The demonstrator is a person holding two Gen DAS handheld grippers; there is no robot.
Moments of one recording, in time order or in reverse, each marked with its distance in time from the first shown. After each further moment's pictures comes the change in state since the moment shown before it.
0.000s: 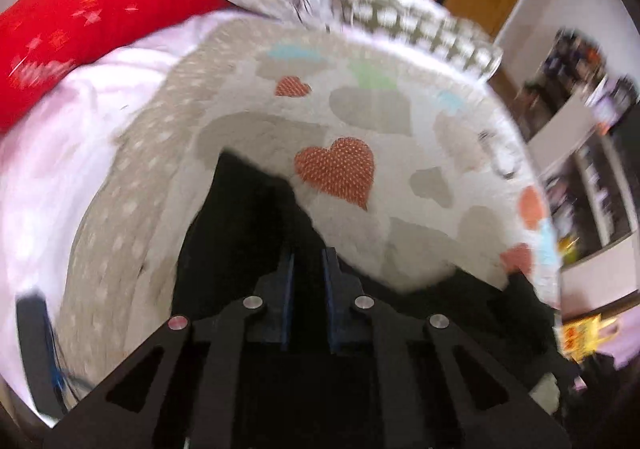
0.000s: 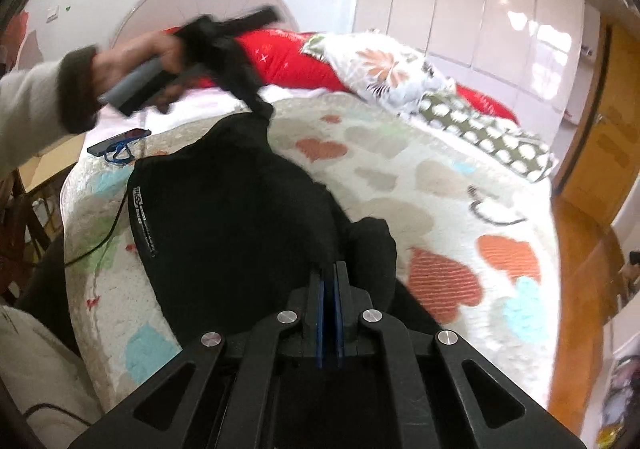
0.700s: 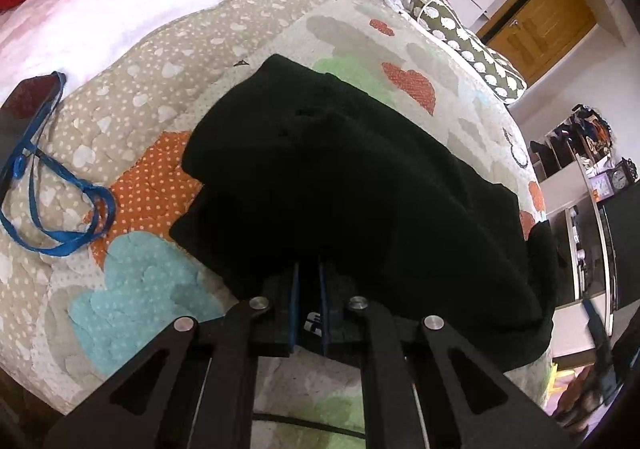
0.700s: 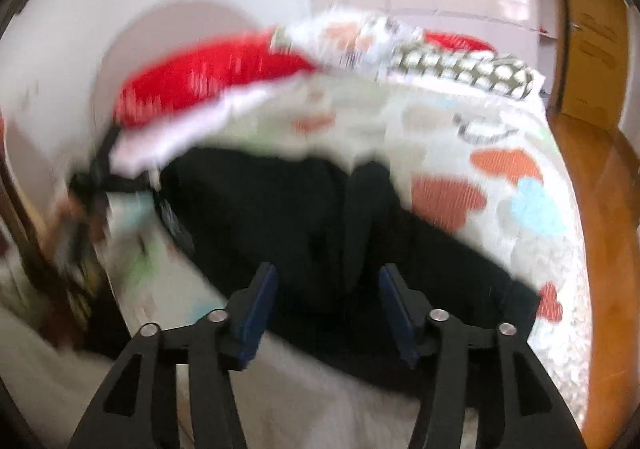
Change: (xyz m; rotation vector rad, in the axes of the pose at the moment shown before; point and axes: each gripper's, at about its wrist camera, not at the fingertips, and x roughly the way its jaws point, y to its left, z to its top) left arm 0.017 0.065 -0.126 -0.281 0.004 -0.050; right arm -0.029 -0.030 -0.020 0.366 -0.015 0.079
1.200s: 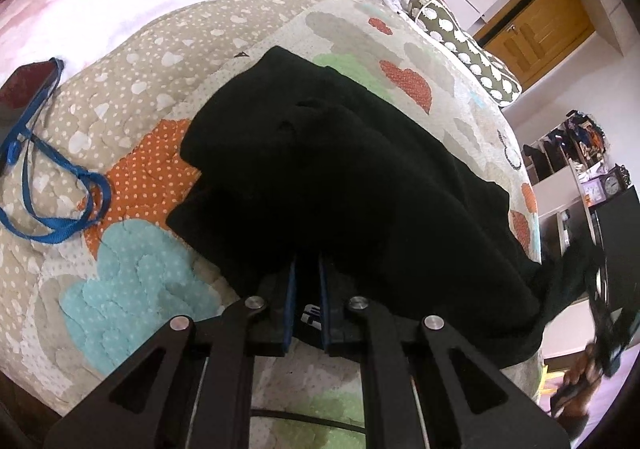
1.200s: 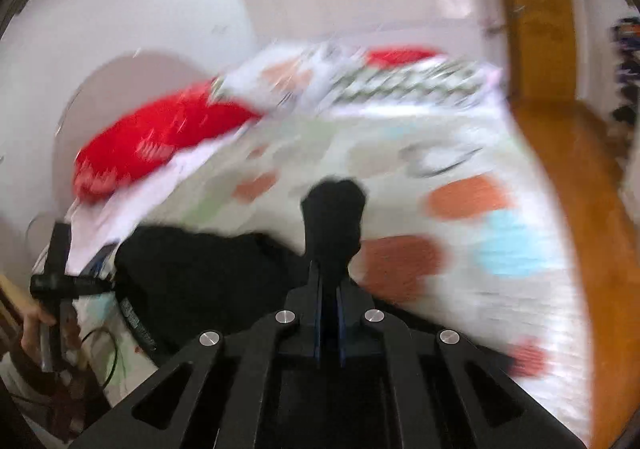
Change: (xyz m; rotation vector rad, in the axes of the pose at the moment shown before) left arm -0.002 0.009 -0.006 -0.020 0.004 -0.042; right arm -0.013 -0.062 0.017 0.186 -0.084 -0.172
